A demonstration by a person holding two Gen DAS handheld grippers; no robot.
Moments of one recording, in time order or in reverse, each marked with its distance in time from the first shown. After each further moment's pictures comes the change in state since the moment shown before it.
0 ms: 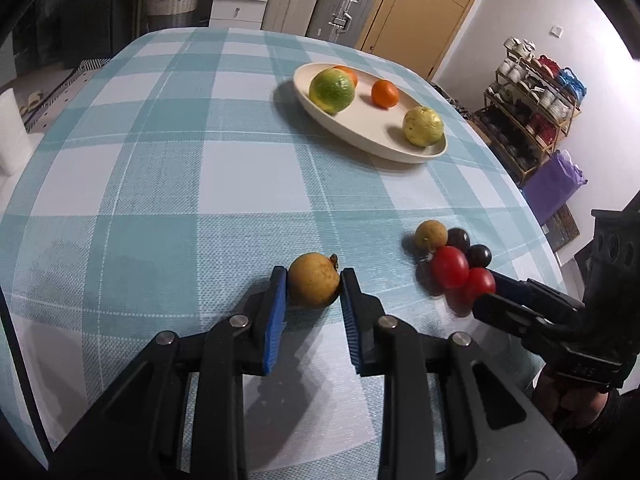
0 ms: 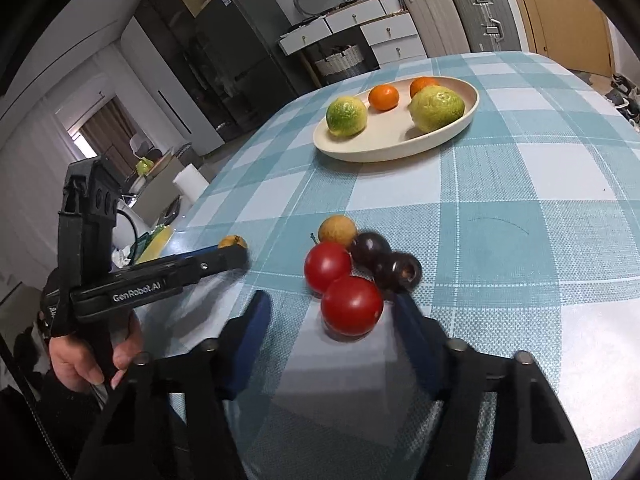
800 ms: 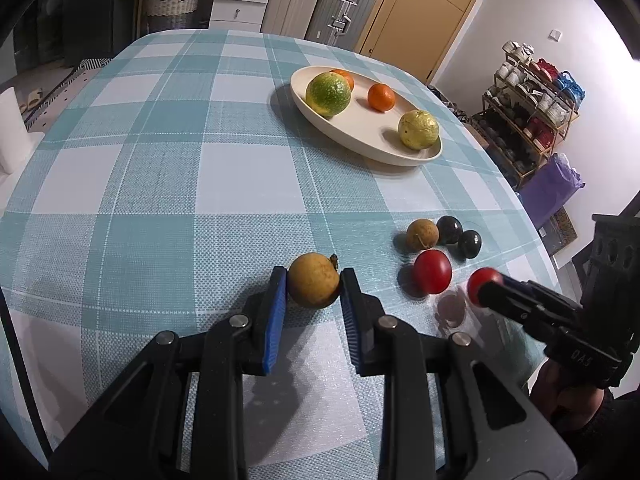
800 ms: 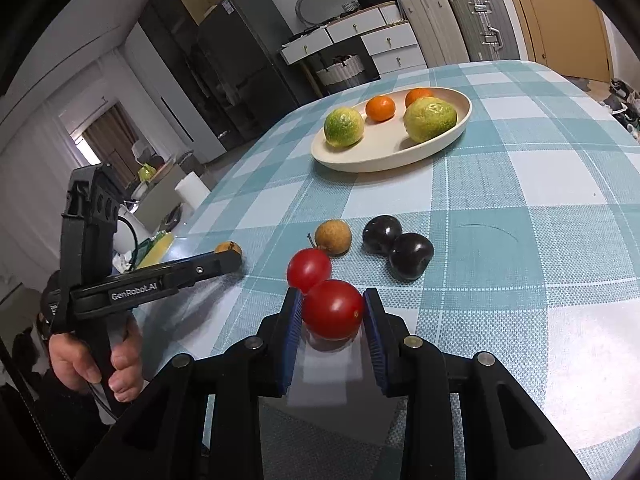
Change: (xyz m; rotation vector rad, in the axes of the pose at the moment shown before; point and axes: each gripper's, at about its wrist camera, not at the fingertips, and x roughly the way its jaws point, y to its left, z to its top) left arm -0.004 -0.005 0.001 -0.006 -0.007 -0.005; right arm -0.012 -0.010 0.000 0.003 -0.056 0.026
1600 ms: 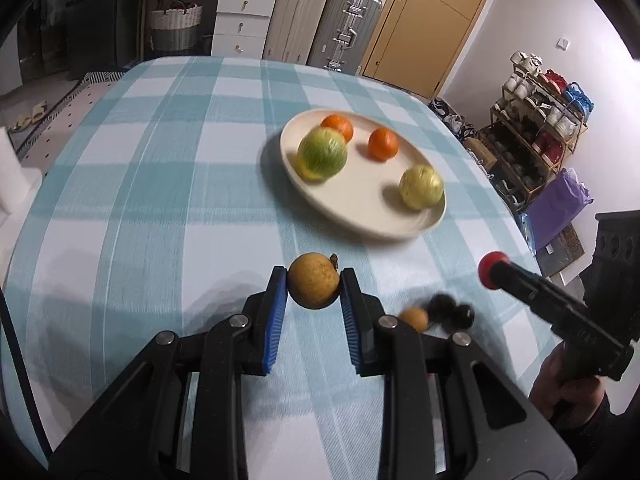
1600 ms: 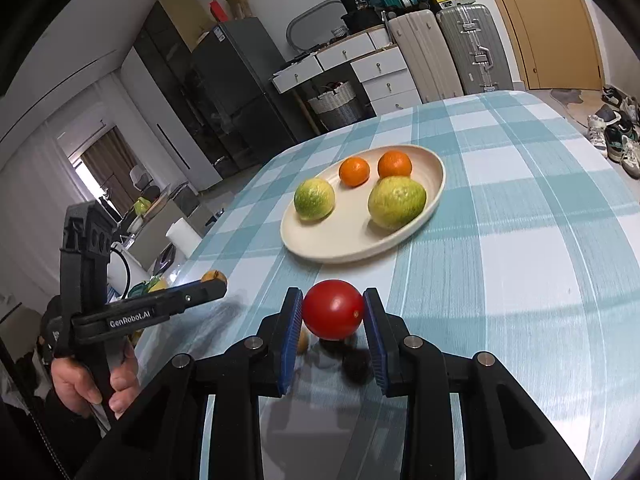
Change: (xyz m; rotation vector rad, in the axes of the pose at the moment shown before) left arm 0.012 -0.017 0.072 0.005 -0.044 0.030; right arm -0.003 -0.034 0.069 0.021 -0.075 -0.001
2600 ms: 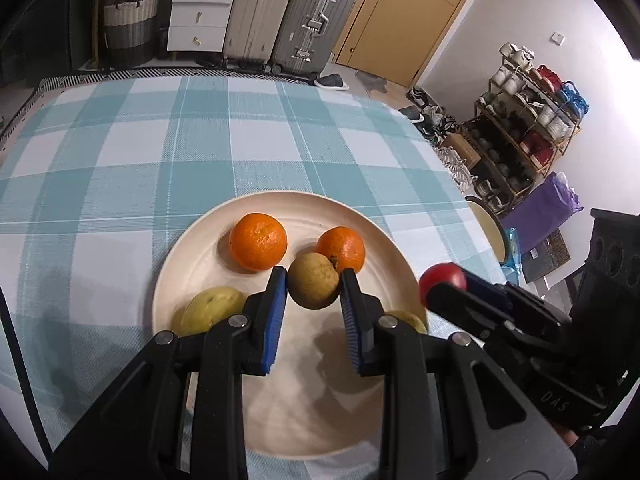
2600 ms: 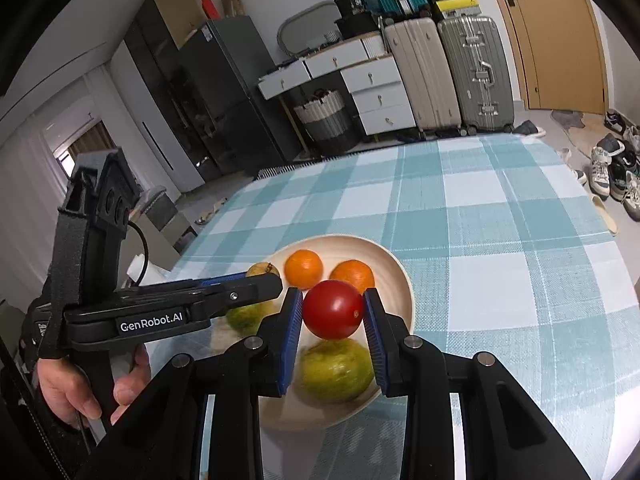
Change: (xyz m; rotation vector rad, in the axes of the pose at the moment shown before) left arm 0.137 -0.056 0.145 0.023 0.079 -0.095; right arm 0.074 -0.052 0.119 -0.035 0.019 -0.057
